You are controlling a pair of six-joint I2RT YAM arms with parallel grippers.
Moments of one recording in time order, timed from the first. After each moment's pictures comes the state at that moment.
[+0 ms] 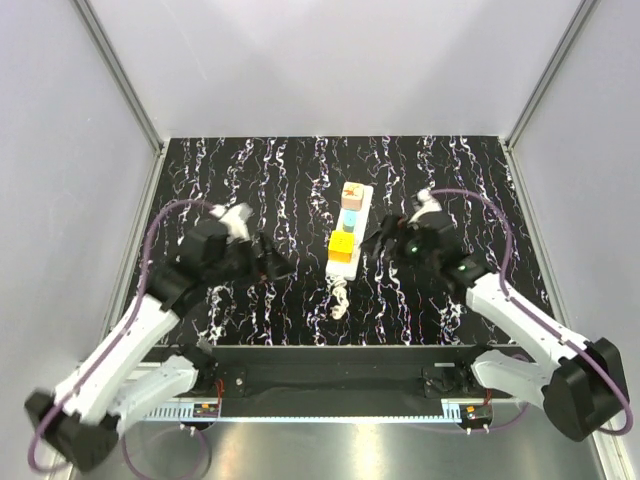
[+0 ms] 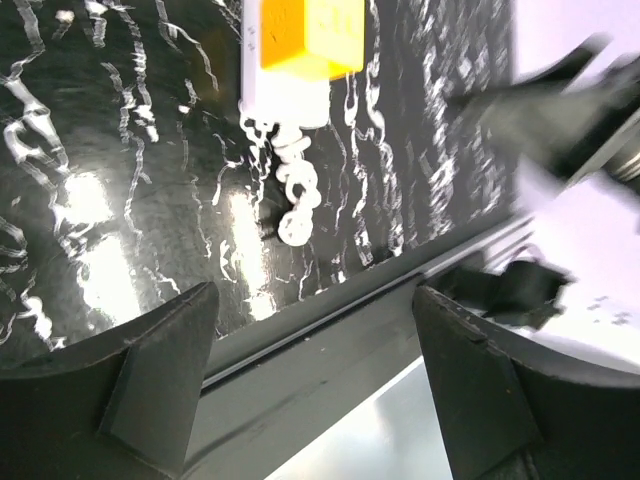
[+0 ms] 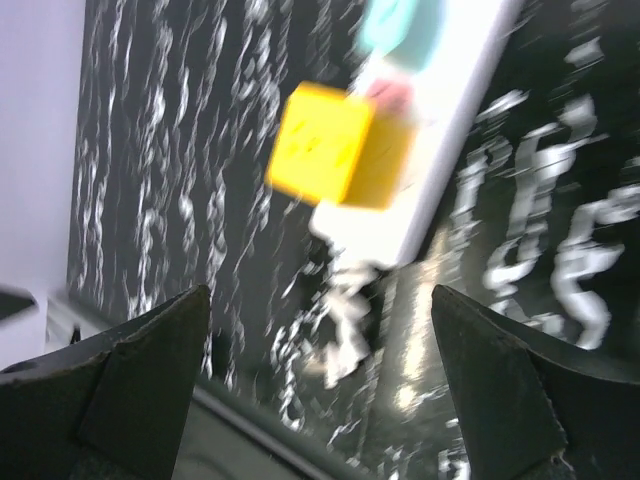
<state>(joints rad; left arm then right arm) -0.46 0.78 0.82 -0.66 0.32 -0.72 0.58 1.09 0.72 -0.17 -0.08 0.71</state>
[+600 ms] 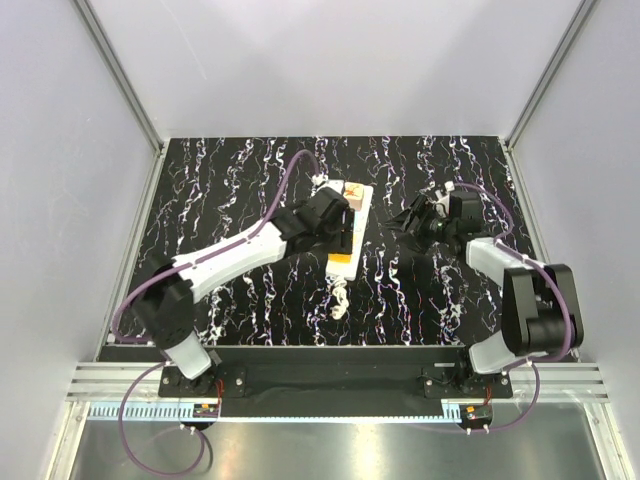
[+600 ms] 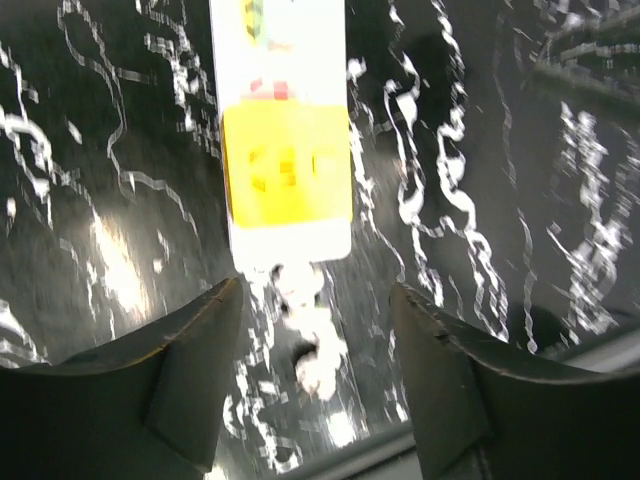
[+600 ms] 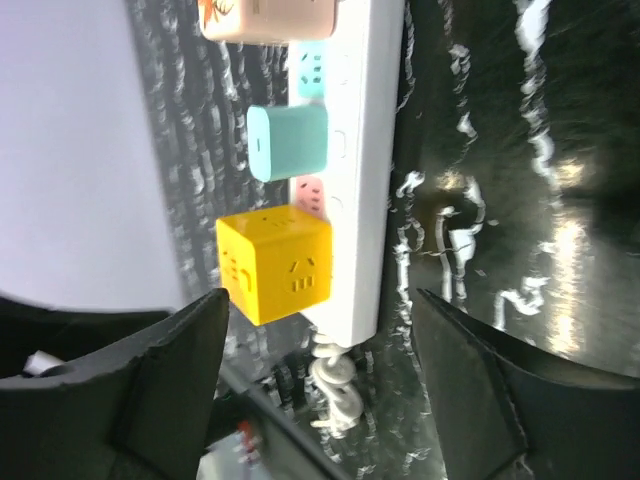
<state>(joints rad) -0.85 1.63 1.34 -0.57 -0.16 -0.63 0.09 1.48 0.77 0.05 -0.60 0.79</state>
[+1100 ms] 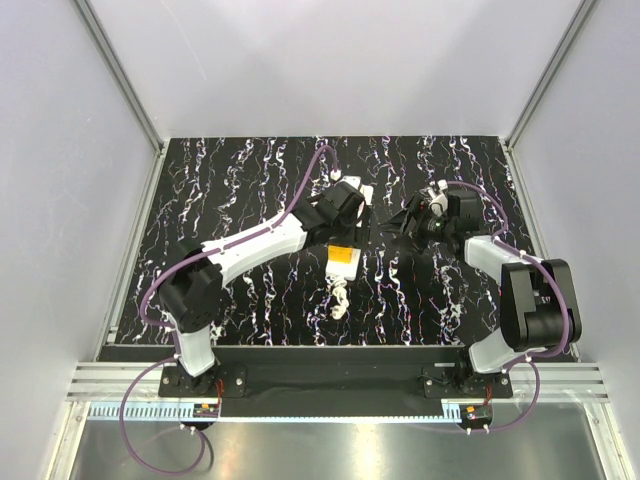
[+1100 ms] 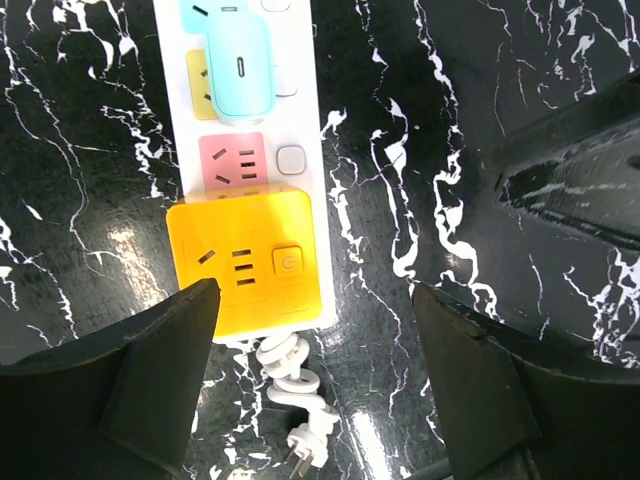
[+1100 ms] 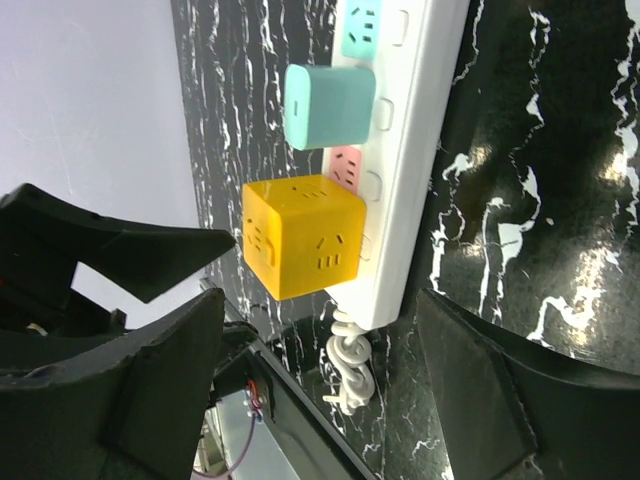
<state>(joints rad) -0.85 1.82 1.49 -0.54 -0.15 -0.58 0.08 1.54 0.77 0.13 -0.75 0.78</state>
